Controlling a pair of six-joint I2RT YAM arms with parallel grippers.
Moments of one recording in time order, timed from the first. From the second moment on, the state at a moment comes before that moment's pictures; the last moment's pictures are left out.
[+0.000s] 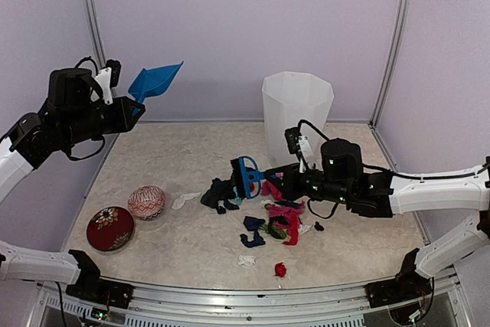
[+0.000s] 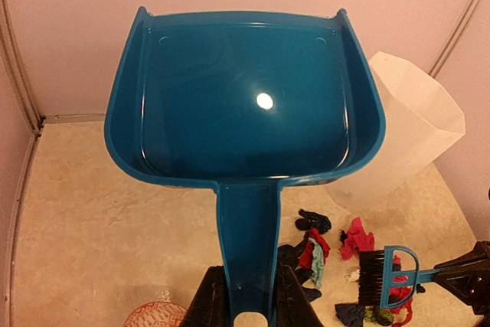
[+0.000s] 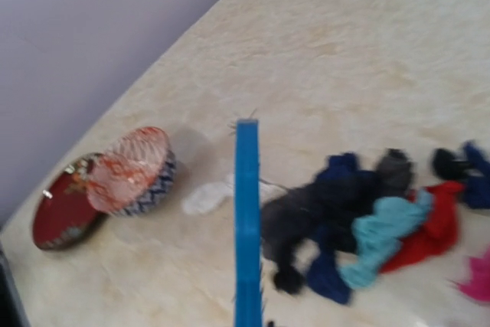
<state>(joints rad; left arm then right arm) -0.60 1.02 1.26 -0.60 -0.21 -0.34 0.99 1.32 0.77 0.26 0.03 0.47</state>
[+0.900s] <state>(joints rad) -0.60 0.81 0.93 -0.48 -0.44 -0.27 1.03 2.21 1.42 0.49 -0.14 1.08</state>
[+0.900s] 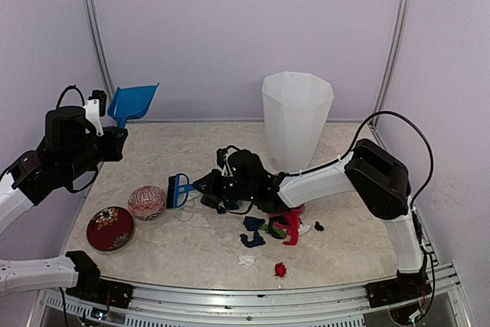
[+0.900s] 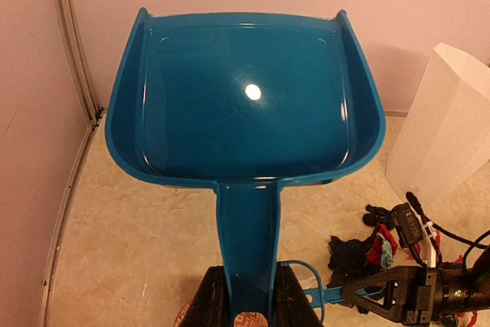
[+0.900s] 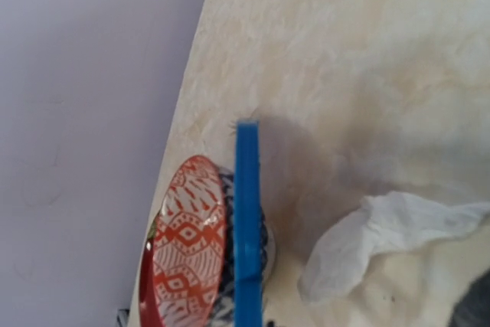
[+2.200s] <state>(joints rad) -0.60 0.83 0.91 -0.48 -0.40 -0.26 0.94 1.65 0.63 0.58 -0.07 1.24</state>
